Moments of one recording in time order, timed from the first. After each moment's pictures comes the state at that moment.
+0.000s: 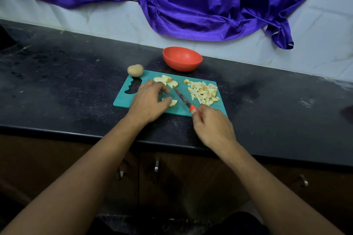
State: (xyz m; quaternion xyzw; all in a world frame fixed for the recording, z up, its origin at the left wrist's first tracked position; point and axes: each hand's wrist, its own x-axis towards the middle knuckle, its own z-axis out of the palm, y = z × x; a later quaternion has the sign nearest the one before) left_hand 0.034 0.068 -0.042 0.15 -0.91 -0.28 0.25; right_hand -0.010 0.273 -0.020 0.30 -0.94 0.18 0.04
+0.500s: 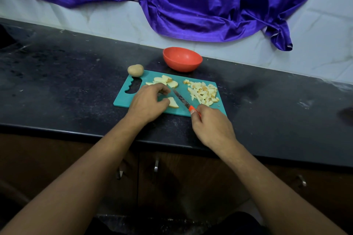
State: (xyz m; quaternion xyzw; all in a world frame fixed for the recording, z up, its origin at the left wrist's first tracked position) left_hand 0.037 0.068 -0.039 0.15 -0.91 -0.31 0.24; right_hand -0.004 0.268 -0.011 0.29 -0.95 0.15 0.02
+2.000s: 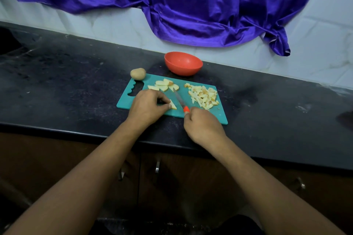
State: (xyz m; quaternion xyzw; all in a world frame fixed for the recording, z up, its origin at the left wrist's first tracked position) left_hand 0.045 0.069 -0.038 0.18 -0.90 -0.31 0.25; right_hand 0.009 0.244 0.002 0.27 -0.95 0.12 -0.05
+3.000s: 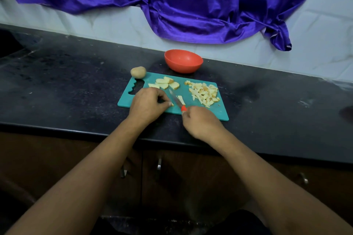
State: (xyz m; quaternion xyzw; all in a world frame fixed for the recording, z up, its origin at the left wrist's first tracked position) left_hand 0.042 0.066 -0.041 0.17 -0.91 -0.29 0.25; right_hand 0.001 0.239 -0.003 0.29 -0.94 0.12 -0.09
